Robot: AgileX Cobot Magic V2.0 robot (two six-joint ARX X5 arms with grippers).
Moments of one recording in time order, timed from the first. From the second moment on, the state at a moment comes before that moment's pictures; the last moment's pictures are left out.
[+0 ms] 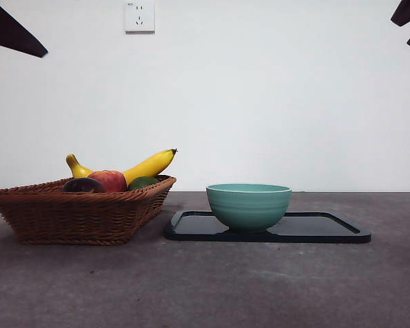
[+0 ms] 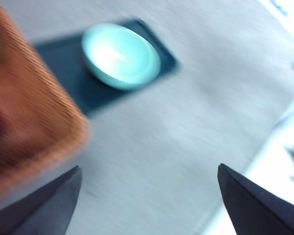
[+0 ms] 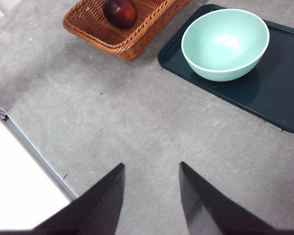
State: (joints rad) left arm -0.32 0.93 0.96 -0.76 0.58 0.04; right arm 0.37 0.69 0.80 -0.82 -0.44 0.03
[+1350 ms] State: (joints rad) left arm -0.32 0.90 0.96 -0.88 0.62 0.07; right arm 0.34 0.98 0.96 -0.69 -0.31 0.29
